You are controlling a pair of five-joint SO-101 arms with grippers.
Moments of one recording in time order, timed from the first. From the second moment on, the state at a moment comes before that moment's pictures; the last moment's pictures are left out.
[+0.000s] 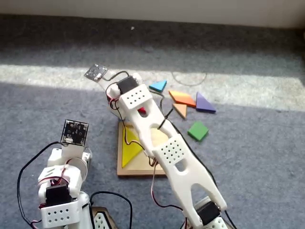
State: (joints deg) left arm -18.2 -101.8 96.0 64.7 -15.4; right arm -40.6 73.1 -81.4 90.8 25.7
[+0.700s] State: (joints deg) left arm -18.2 -101.8 96.0 64.4 -15.4; right arm -39.5 75.1 -82.5 89.7 32.8
